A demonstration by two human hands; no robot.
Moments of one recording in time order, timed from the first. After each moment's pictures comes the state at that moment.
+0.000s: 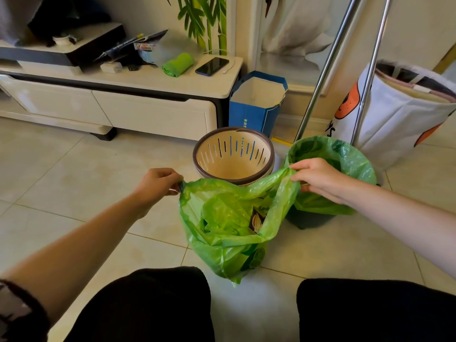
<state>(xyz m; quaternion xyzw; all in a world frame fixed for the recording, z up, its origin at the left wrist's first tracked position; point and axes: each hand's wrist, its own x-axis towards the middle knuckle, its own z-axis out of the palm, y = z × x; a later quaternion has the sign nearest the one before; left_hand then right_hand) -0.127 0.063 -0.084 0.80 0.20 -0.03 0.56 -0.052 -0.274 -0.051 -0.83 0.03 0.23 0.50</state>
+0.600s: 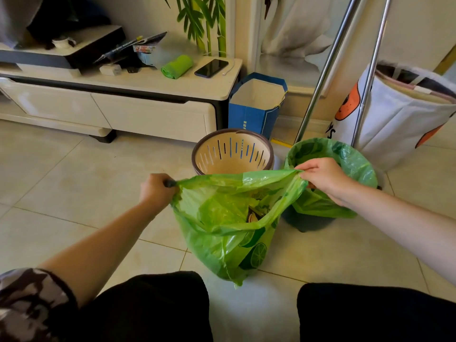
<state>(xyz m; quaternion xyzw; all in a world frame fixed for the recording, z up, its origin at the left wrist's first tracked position) -0.111 0.066 -0.117 0.88 0.28 0.03 0.38 -0.036 -0.291 -0.067 -0.87 0.04 0.13 0.47</state>
